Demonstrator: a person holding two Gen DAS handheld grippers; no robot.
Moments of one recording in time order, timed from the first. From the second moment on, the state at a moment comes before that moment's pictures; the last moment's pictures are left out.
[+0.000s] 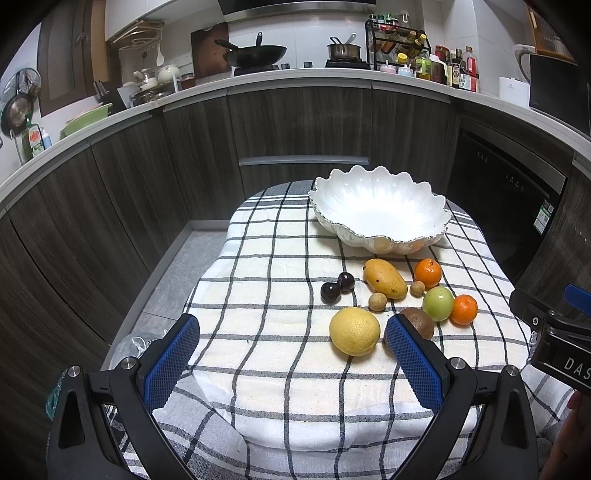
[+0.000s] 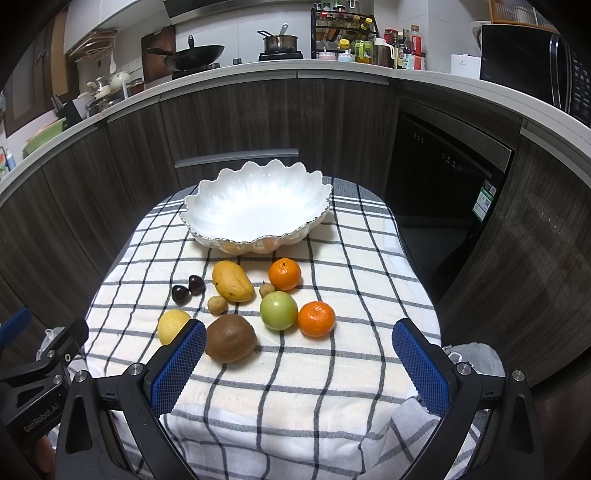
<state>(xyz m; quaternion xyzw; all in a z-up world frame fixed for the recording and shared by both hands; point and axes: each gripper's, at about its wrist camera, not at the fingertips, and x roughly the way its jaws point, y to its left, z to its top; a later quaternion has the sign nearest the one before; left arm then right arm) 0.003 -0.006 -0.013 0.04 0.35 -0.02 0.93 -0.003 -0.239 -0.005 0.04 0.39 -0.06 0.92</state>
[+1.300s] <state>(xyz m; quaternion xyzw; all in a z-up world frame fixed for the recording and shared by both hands) 0.098 -0.060 -0.104 0.06 0.48 -0.07 0.87 0.064 -0.265 -0.072 0.06 0.45 -0.08 0.89</state>
